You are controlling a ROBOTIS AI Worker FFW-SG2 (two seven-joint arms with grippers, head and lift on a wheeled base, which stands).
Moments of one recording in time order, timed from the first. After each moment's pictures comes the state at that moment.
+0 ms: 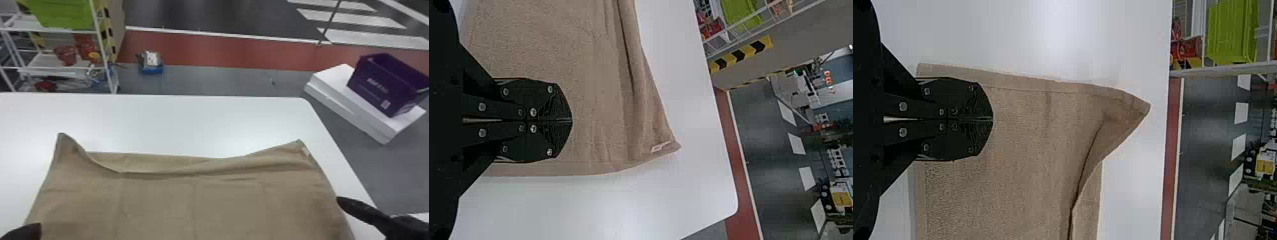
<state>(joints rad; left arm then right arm) 0.65 0.01 0.30 -2.47 0.00 0.99 -0.36 0.48 -0.15 -0.69 -2.18 -0.19 0.92 0.85</state>
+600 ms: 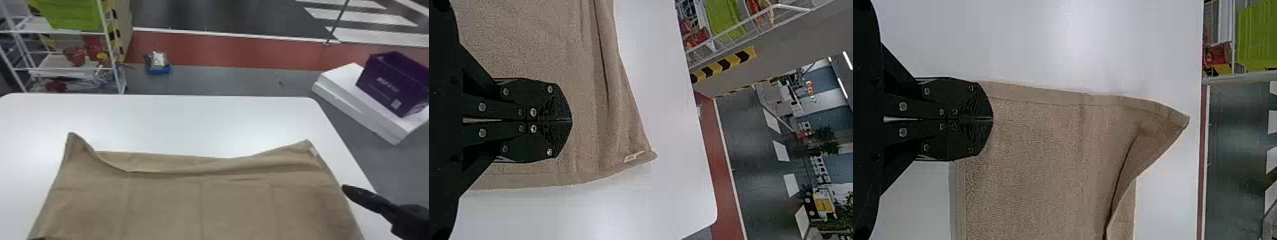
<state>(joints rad) 0.67 0.01 0.30 -2.47 -0.06 1.03 -0.35 0.42 -0.16 -0.68 -2.17 -0.20 0.93 0.86</state>
